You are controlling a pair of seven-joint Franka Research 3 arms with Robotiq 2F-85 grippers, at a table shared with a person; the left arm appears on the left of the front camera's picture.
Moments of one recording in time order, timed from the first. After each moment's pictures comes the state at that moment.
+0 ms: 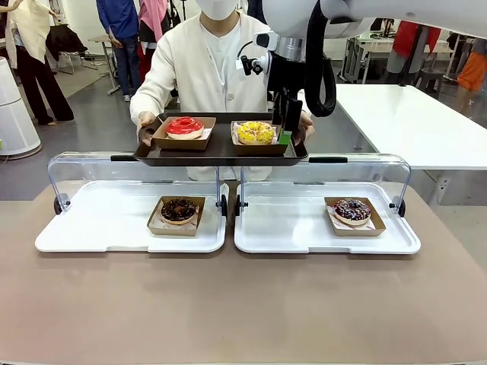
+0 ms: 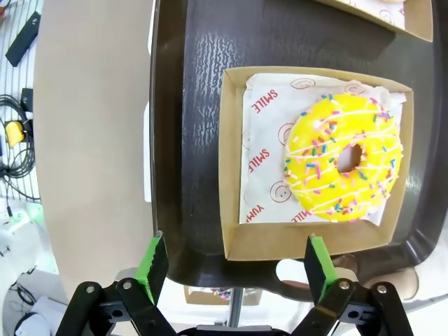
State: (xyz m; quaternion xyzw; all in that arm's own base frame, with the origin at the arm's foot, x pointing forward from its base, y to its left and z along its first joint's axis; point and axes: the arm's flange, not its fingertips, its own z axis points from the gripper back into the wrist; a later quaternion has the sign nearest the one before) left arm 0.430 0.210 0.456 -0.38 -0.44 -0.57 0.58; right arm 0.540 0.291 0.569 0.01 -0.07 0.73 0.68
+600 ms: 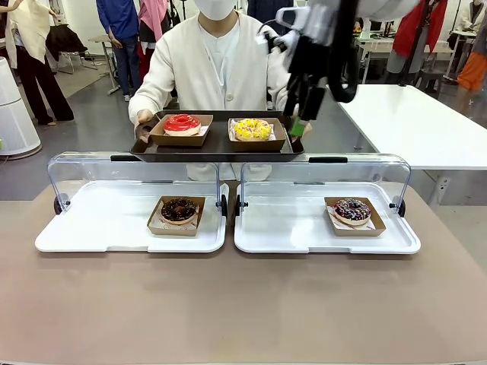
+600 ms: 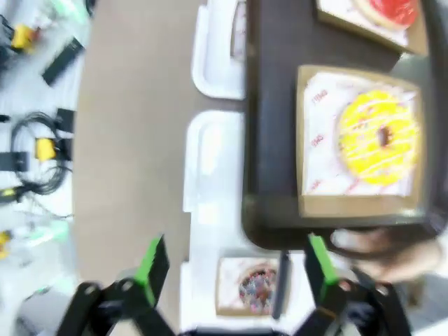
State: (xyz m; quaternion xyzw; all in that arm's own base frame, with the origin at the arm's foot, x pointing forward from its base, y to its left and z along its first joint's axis) left arm 0.430 0.210 0.456 -0.38 -0.44 -0.57 0.58; right arm 0.489 0.221 0.609 0.09 -0.14 0.73 0.67
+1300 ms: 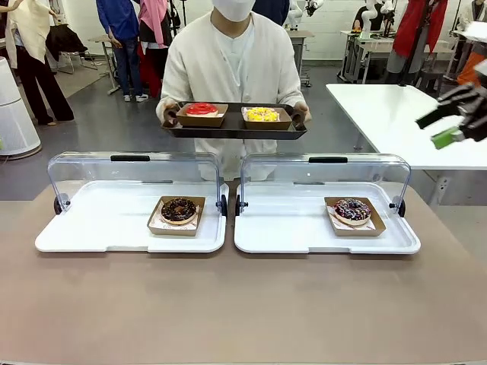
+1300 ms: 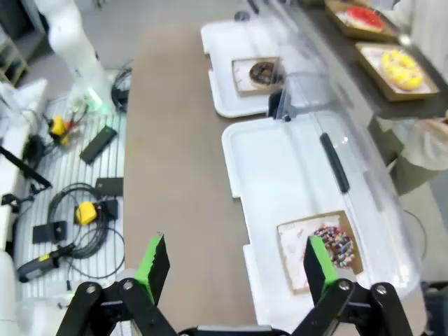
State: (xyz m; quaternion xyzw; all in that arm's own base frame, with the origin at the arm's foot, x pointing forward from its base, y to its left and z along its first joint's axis) left arm 0.430 0.211 0.456 -0.38 -0.44 -0.57 0.58; right arm 0.396 -0.064 0.567 0.28 -0.32 0.57 0.70
